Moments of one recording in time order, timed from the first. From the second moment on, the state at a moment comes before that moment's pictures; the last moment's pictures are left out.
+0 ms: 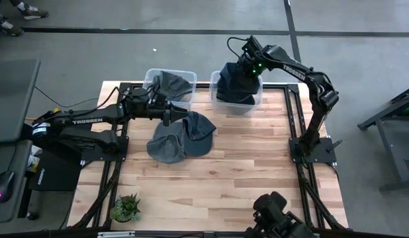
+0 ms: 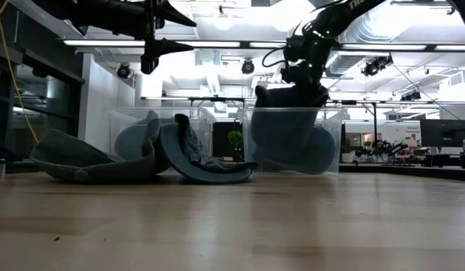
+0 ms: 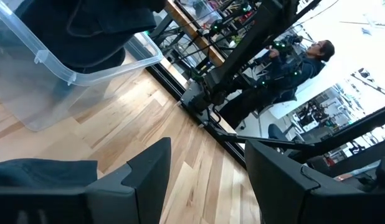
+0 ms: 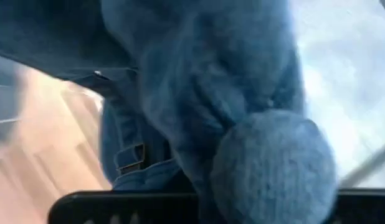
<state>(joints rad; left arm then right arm) 0.33 1.00 0.68 0.18 0.25 -0.73 -0.87 1.81 1.64 -0.98 -0.05 -0.20</state>
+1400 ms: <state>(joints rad) 0.33 1.00 0.68 0.15 0.26 -0.73 -0.85 1.81 1.93 -1.46 -0.36 -0.38</state>
